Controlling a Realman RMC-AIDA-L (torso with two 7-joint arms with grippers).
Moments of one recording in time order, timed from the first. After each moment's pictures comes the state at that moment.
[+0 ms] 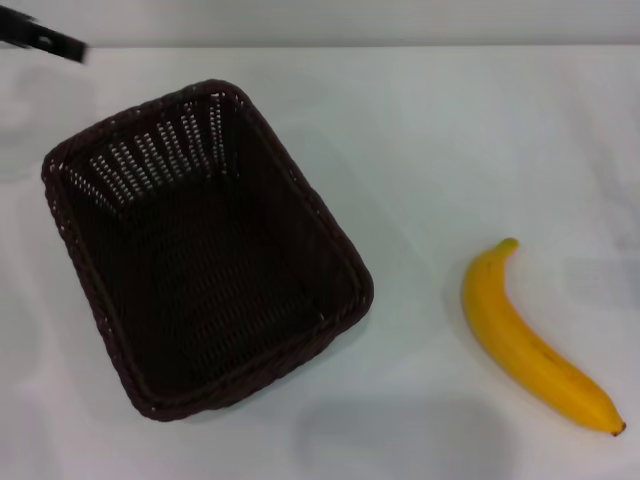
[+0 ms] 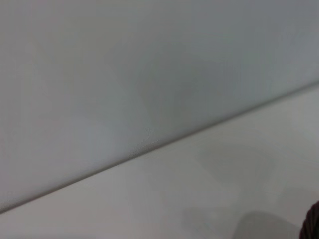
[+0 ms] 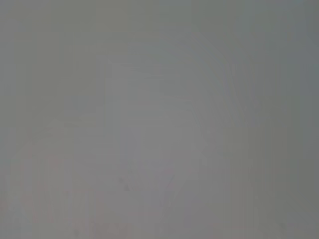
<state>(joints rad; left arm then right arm) -0.96 -1.71 0.66 0.57 -0.57 -1.32 1.02 0.39 2.02 1.66 0.17 0.16 1.05 -2.76</state>
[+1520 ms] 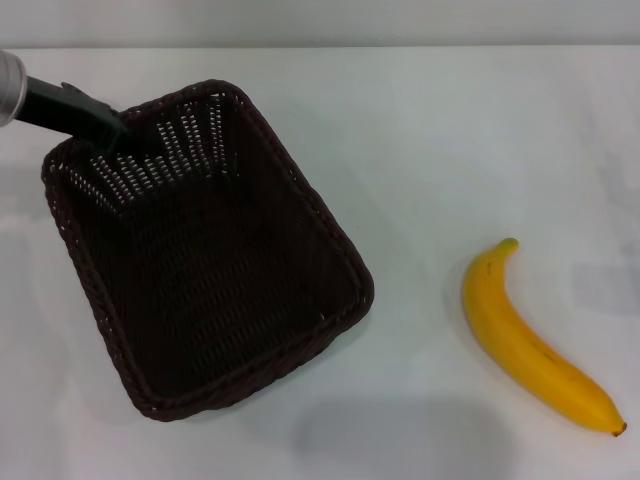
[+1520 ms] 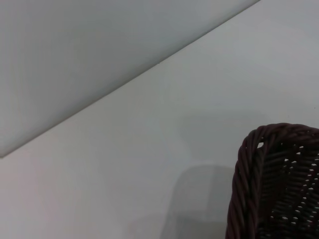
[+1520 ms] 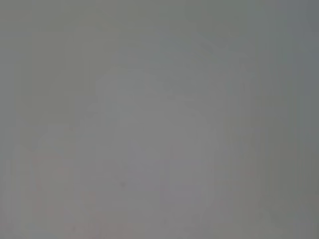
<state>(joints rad) -0.92 -1.87 0.67 0.49 -0.56 -1.20 1.31 0.38 2.03 1.66 0.17 0.16 1.06 -2.74</state>
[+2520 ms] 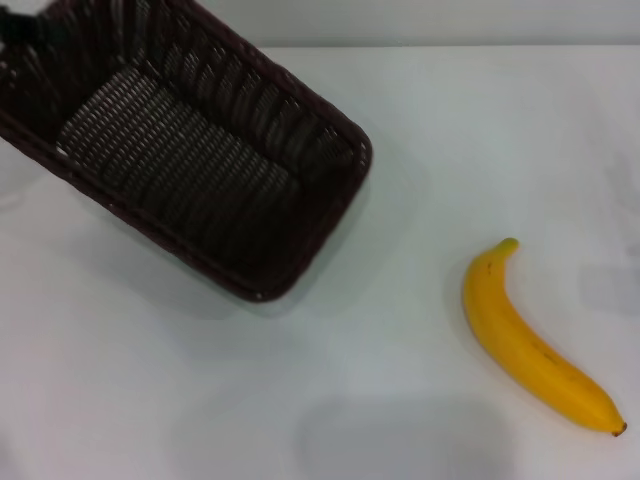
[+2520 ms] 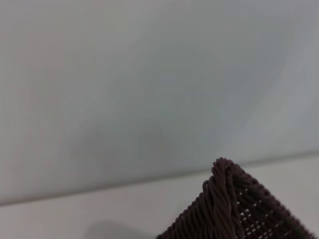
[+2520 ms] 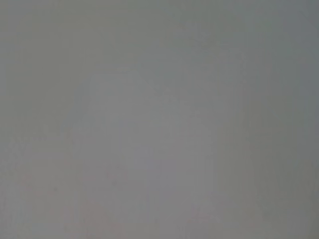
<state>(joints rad) -0.75 -1.71 0.61 0.61 -0.99 -1.41 1.04 0.38 2.02 1.66 0.16 0.16 1.06 -2.74</state>
